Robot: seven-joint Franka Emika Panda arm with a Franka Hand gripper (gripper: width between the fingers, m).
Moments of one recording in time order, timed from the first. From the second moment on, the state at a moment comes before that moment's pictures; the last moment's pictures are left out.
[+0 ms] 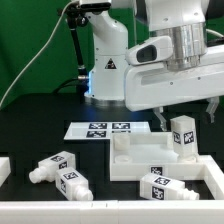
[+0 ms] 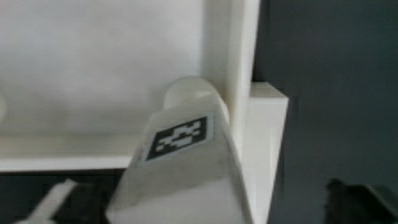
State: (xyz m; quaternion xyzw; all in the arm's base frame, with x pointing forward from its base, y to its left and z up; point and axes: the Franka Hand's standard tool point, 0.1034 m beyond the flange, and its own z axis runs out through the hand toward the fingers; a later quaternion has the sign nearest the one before) arm 0.546 0.139 0.090 -0.99 -0.09 -0.04 0.07
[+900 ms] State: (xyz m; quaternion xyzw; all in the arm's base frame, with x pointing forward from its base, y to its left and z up) arm 0.548 0.137 0.089 -1.00 0.03 -0.04 0.07
